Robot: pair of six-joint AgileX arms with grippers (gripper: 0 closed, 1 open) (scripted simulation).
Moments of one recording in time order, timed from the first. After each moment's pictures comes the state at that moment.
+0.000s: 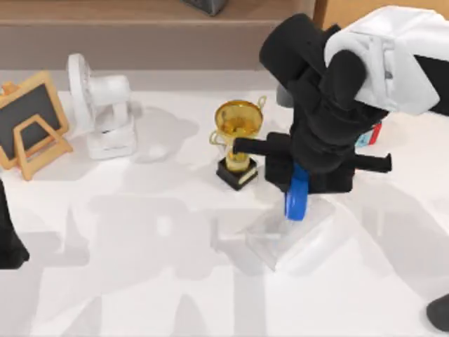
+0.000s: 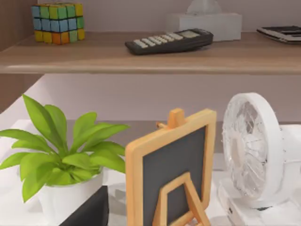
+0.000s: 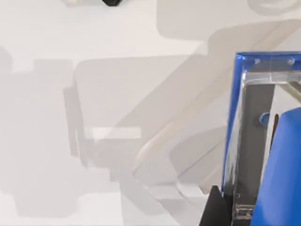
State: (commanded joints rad) left arm 0.00 0.00 0.00 0.00 0.00 0.00; right arm 0.65 1.87 1.46 -0.95 -0.01 0.75
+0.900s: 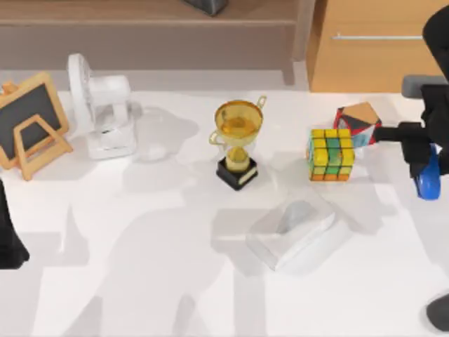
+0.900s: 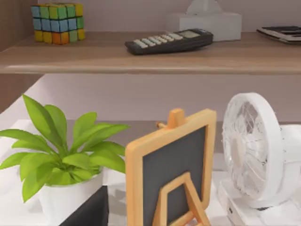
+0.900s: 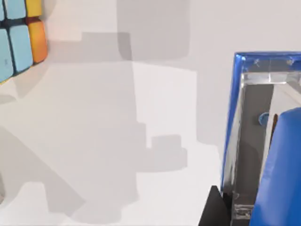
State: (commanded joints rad) left arm 0.00 0.00 0.00 0.00 0.00 0.00; right arm 0.17 1.91 1.37 -0.96 -0.02 0.22
